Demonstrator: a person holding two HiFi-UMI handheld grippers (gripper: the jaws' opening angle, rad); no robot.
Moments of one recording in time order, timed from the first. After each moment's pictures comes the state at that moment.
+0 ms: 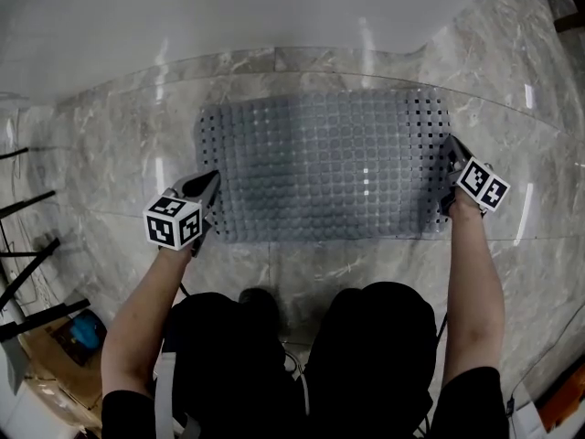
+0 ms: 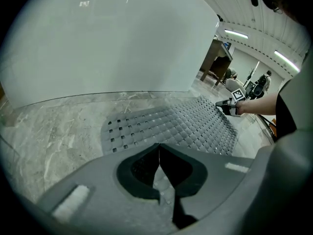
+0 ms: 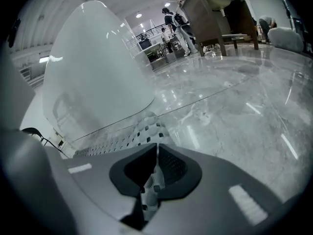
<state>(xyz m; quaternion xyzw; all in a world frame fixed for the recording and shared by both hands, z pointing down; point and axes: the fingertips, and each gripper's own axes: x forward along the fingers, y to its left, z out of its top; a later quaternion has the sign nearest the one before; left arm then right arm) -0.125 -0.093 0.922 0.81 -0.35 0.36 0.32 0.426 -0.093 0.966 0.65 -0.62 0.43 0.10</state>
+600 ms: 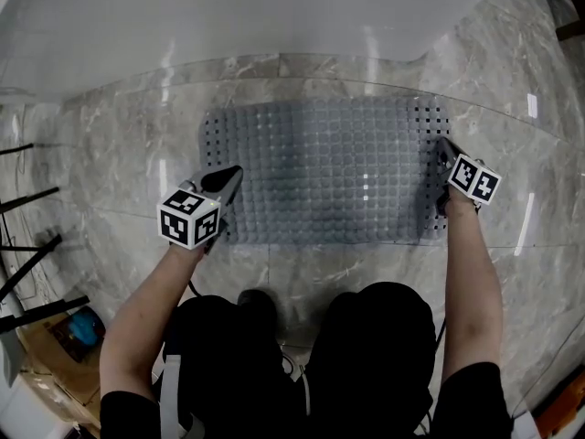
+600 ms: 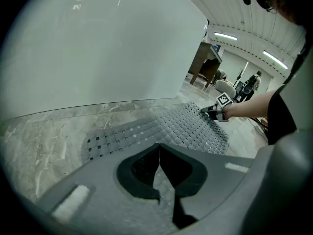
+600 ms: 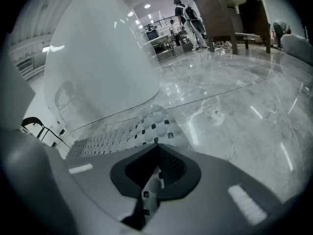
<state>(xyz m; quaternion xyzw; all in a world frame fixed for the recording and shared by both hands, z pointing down) -0.071 -0.101 0.889 0.84 -0.31 0.34 0.30 0.406 -0.111 0.980 0.63 -0.63 0.43 0.15</state>
